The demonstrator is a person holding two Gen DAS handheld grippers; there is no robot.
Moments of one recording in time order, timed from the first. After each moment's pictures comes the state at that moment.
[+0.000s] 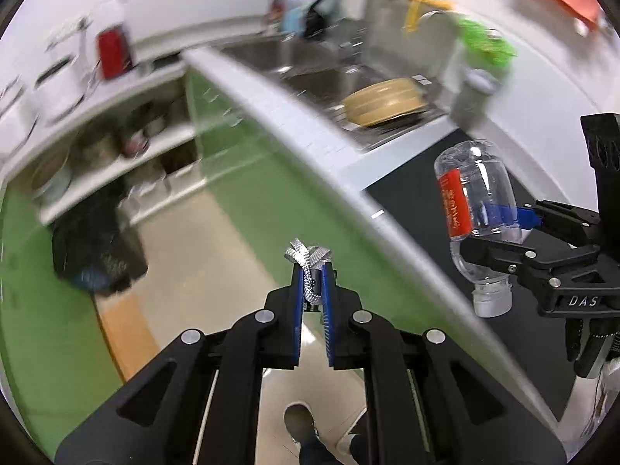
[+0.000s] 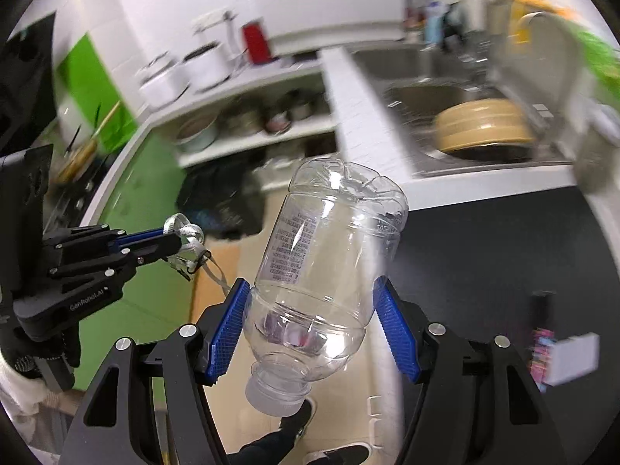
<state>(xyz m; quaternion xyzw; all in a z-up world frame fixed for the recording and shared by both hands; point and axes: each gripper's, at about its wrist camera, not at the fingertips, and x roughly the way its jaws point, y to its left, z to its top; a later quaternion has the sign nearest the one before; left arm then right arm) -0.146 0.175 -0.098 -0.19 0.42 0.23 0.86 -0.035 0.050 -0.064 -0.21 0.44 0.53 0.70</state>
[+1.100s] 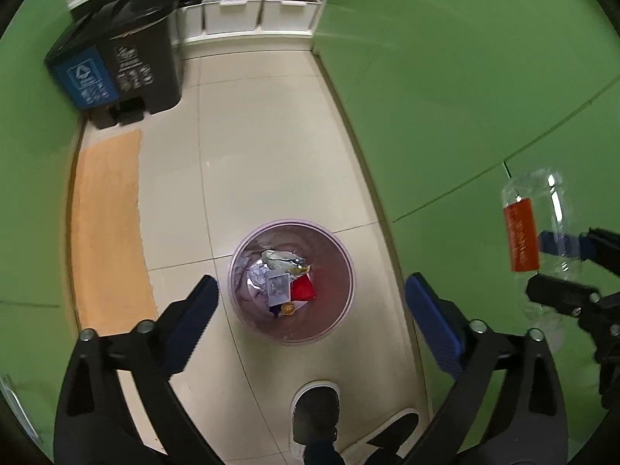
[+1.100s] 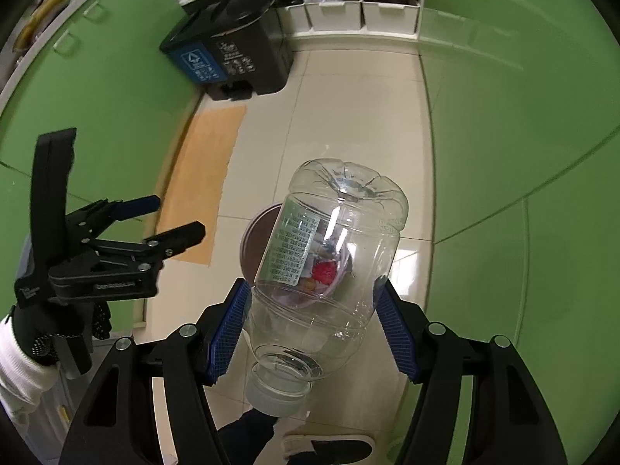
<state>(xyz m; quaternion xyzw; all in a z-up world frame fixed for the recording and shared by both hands) -0.272 0.305 -0.564 -0.36 0.47 0.32 0.74 -0.121 0.217 -0.492 -0.36 0.52 0.53 0.56</state>
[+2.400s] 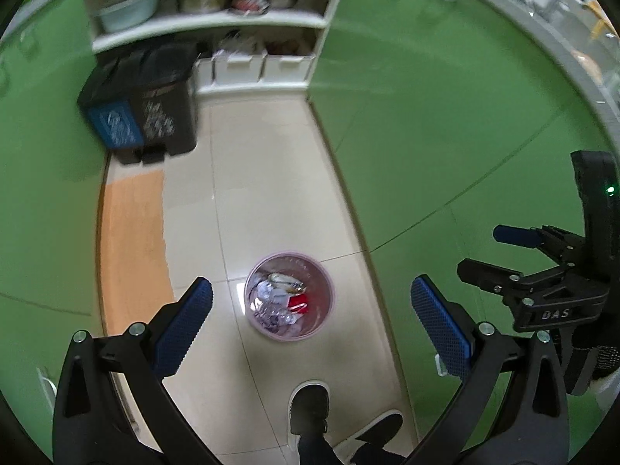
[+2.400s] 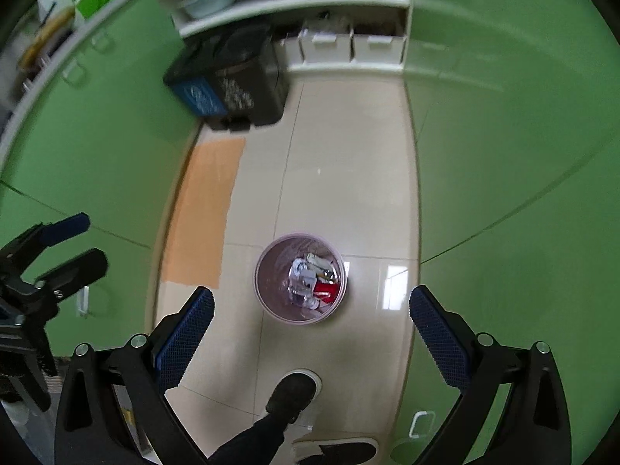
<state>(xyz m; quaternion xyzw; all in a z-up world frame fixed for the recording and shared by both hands) -0.298 0.280 -0.394 -0.33 0.43 0.34 0.77 -0.123 0.205 -0.387 -0.33 0.50 0.52 0.61</state>
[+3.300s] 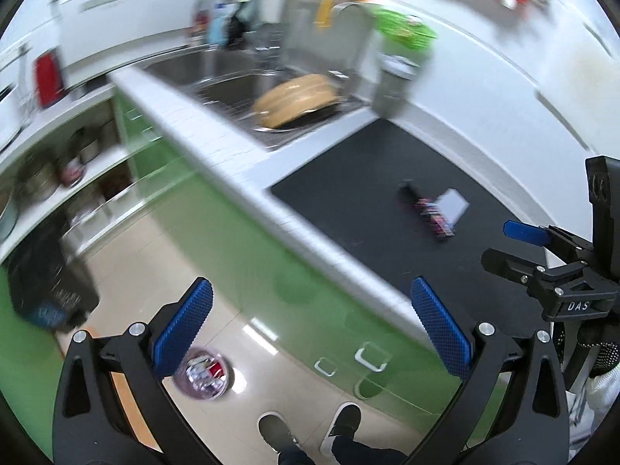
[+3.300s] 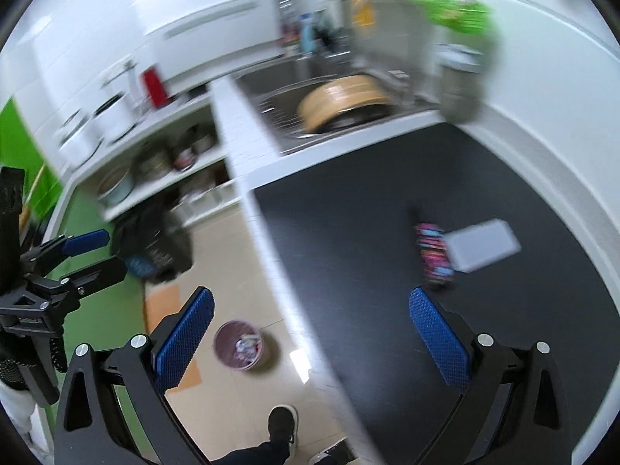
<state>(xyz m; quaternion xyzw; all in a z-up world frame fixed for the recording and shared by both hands) -0.104 0.101 -0.083 -0.16 0.40 0.08 0.90 -0.033 -0.096 -0.043 -0.13 0.42 0.35 0.83</state>
